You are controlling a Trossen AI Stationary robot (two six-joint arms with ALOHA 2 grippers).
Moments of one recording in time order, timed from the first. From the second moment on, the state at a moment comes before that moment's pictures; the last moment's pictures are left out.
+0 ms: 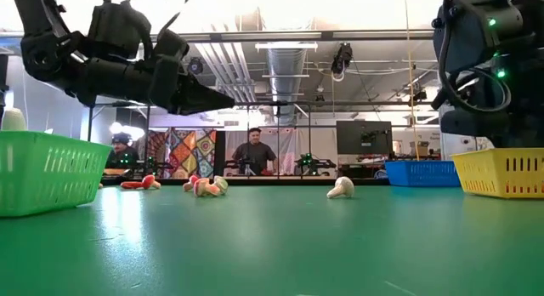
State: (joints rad) left arm 0.13 1.45 0.29 1.05 -0.07 0.13; right arm 0.27 1.42 0.72 -1.09 0.18 1.66
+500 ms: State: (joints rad) left arm 0.17 0.98 0.19 0.59 -0.51 -0.03; right arm 0.27 1.41 1.03 -1.16 0.54 1.28
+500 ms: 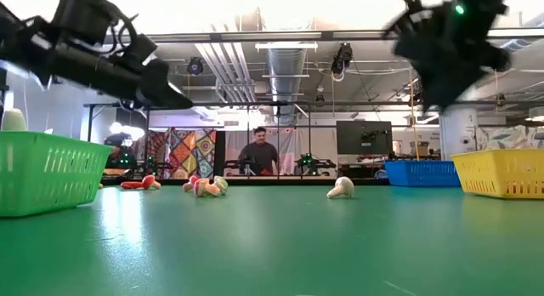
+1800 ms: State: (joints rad) left arm 0.87 1.54 0.76 -0.66 -0.06 0.15; right arm 0.28 1.43 0.77 -0.24 0.67 0.57
